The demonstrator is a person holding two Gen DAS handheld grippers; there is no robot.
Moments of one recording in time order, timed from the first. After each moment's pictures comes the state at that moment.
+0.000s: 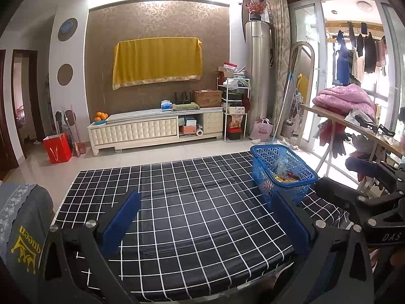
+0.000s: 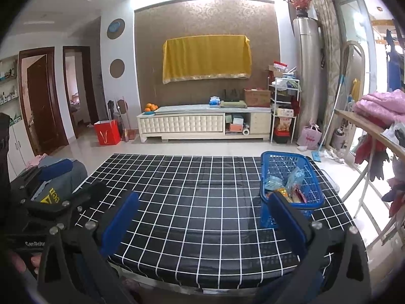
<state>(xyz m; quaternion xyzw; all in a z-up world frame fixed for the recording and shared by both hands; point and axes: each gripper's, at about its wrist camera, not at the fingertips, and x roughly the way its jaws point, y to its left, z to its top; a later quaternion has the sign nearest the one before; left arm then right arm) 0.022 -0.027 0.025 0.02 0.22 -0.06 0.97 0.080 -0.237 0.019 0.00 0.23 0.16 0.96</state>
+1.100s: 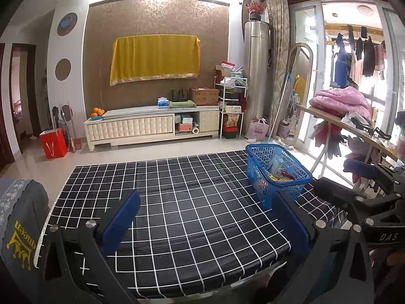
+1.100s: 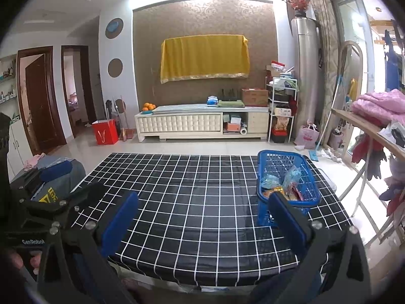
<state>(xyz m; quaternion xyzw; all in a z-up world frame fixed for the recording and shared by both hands) 0.018 -0.024 0.027 0.00 0.23 -0.07 0.97 0.076 -0.237 0.022 -0.01 0.23 0.16 0.96</state>
